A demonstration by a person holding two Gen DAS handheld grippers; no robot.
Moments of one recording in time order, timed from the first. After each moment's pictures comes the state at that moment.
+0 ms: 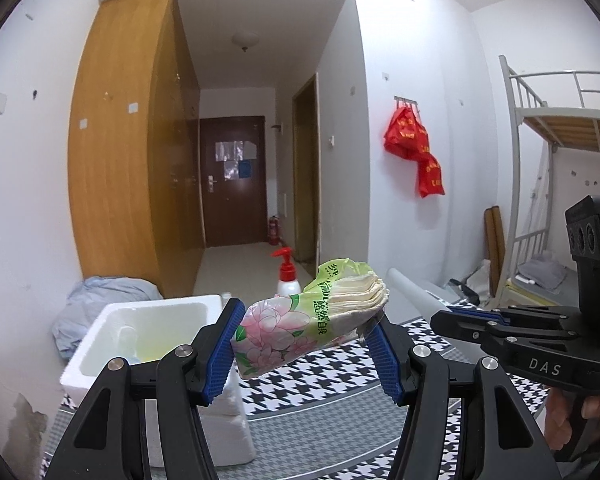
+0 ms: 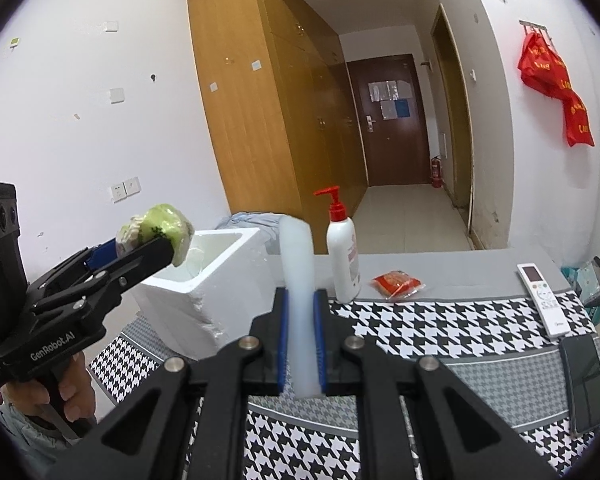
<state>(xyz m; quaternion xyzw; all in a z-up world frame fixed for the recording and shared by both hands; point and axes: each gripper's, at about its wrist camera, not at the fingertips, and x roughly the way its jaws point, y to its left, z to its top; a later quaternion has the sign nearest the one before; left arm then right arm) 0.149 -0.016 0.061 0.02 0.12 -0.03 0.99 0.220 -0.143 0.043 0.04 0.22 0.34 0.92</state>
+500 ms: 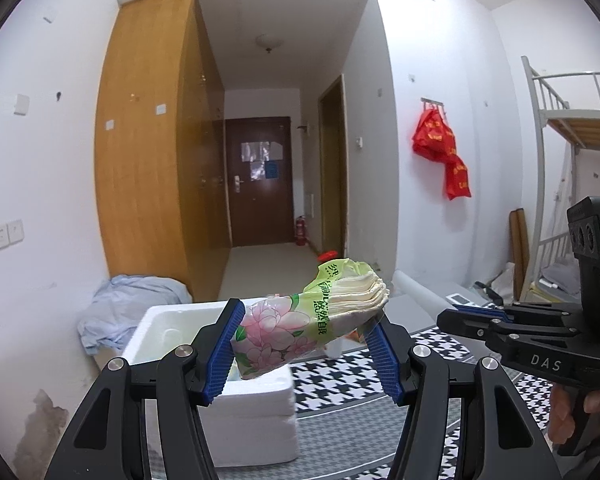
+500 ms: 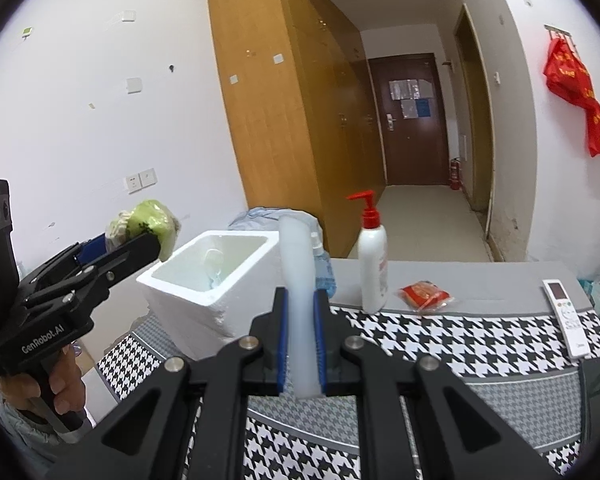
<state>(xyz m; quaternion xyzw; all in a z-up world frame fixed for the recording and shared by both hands) 0.140 0.015 0.071 0.02 0.12 0.02 0.99 0.232 -0.107 0.049 0.03 0.22 0.37 0.90</state>
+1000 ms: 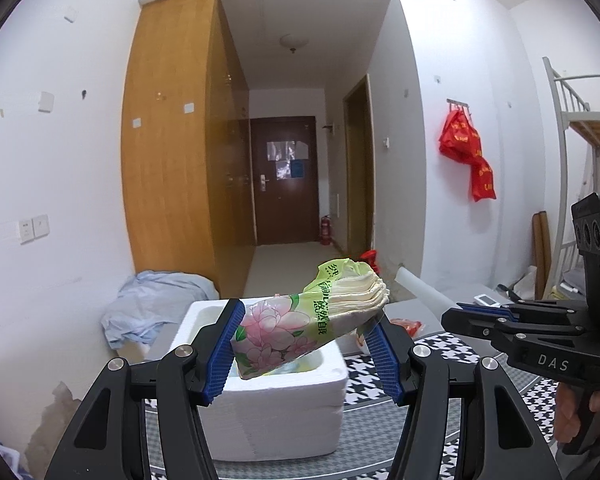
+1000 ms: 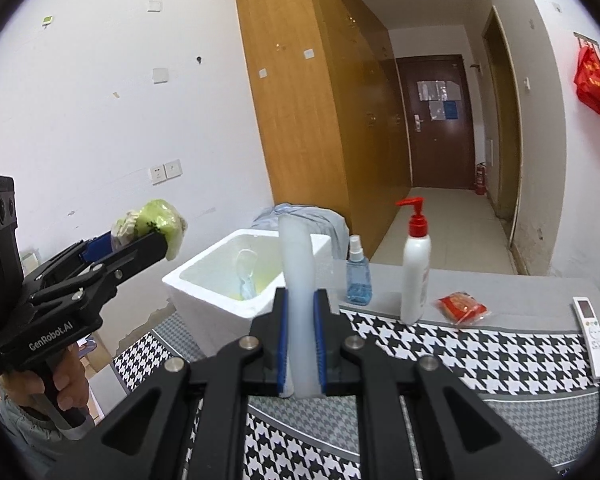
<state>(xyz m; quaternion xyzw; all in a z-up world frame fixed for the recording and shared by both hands) 0.130 0.044 0.074 0.01 0.12 0.07 0.99 0.231 -0.070 0.054 0.01 0.21 0.41 0.89</state>
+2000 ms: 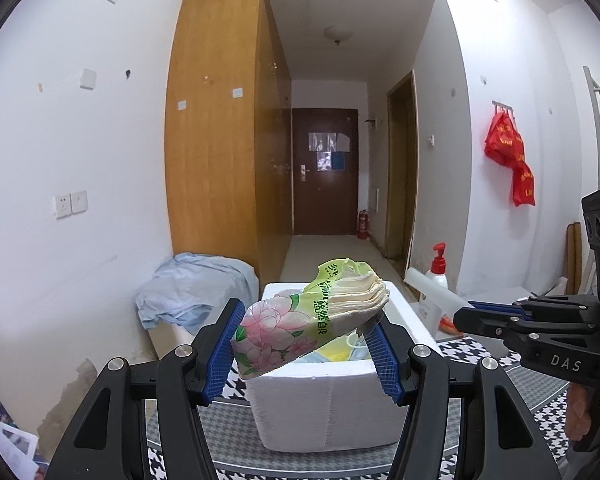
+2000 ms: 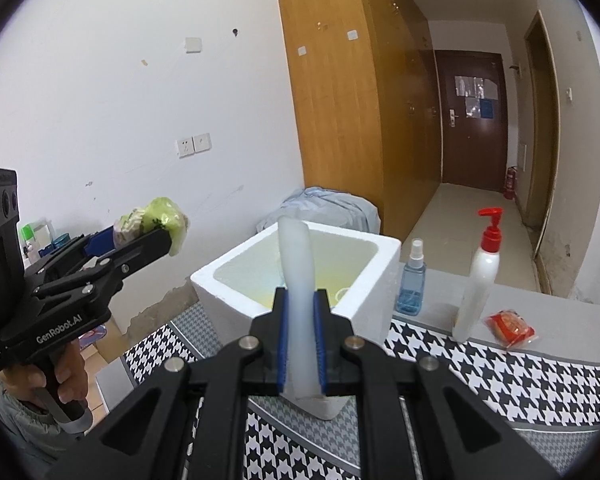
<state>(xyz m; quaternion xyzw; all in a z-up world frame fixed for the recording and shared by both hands) 0.128 0.102 0.066 -0.01 0.14 0.14 0.98 0.235 0.008 0.053 -0.04 0.23 0.46 0.86</state>
